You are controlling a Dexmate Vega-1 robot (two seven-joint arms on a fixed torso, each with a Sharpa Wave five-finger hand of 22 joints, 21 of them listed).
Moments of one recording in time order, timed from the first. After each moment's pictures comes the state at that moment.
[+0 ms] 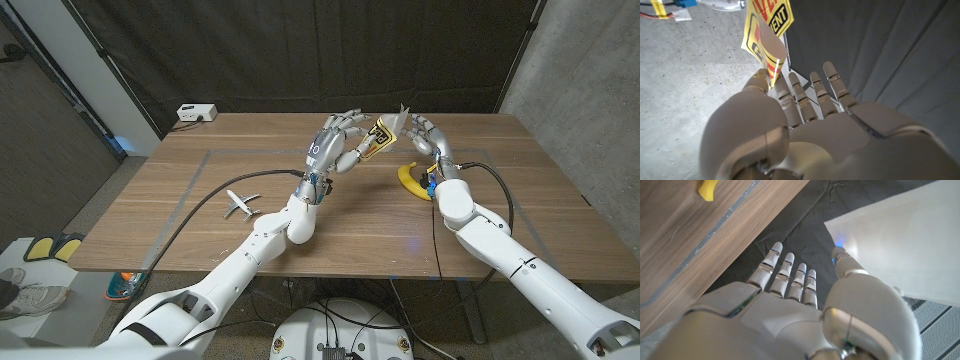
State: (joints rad) left arm 0.76 0.24 0.54 -1.24 1.00 -0.61 0.93; left_hand 0.89 0.09 0.31 -0.06 0.34 0.95 -0.17 0.46 0.33 0.52 -0.18 0.31 0.37 0.35 -0.04 0.27 0.26 0.11 0.09 0.99 0.20; right arm -0.96 -0.59 -0.42 -1.69 0.10 0.02 -0.50; right_hand 0.78 0.05 0.53 -0.17 0.19 0.25 -0.09 0.19 0.19 0.30 -0.10 0.18 0.20 0.33 -0.04 0.23 0.23 0.42 0.08 0.21 0.18
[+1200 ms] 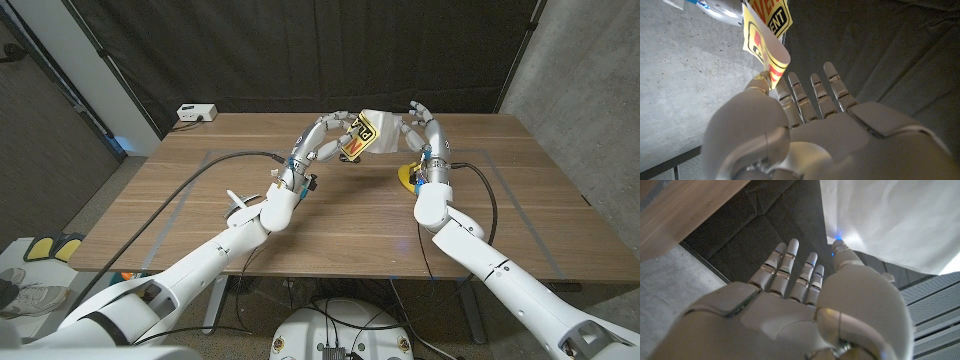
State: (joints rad) left arm 0.72 0.45 0.66 -1.33 0.44 -0.65 0.59; left_hand 0.89 0.13 0.28 -0.02 0.44 0.89 -0.19 0.50 0.43 0.52 -0.19 0.31 0.43 0.31 -0.04 0.27 0.28 0.10 0.08 0.99 0.19; right arm -0.93 -0.48 -0.51 -1.68 -0.25 -0.08 -0.85; right_hand 0.97 0.06 0.32 -0.16 0.24 0.40 -0.19 0.21 0.19 0.49 -0.19 0.34 0.31 0.46 -0.05 0.49 0.52 0.42 -0.02 0.24 0.20
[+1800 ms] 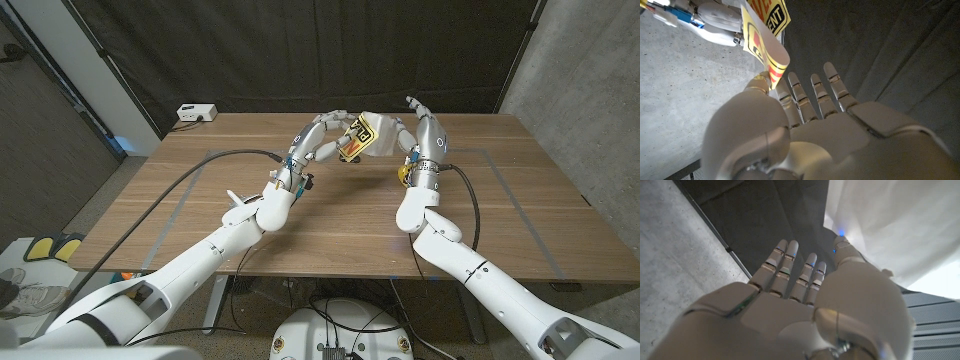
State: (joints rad) left arm 0.73 0.47 0.65 -1.37 0.56 -0.61 0.70; left_hand 0.89 0.13 0.27 -0.01 0.48 0.88 -0.19 0.51 0.45 0.52 -0.20 0.31 0.45 0.31 -0.04 0.27 0.27 0.09 0.09 0.99 0.19; right arm -0.90 -0.42 -0.60 -1.69 -0.50 -0.34 -0.97; right_hand 1.04 0.06 0.28 -0.15 0.27 0.46 -0.19 0.21 0.20 0.43 -0.16 0.35 0.34 0.41 -0.05 0.48 0.57 0.45 -0.01 0.27 0.21
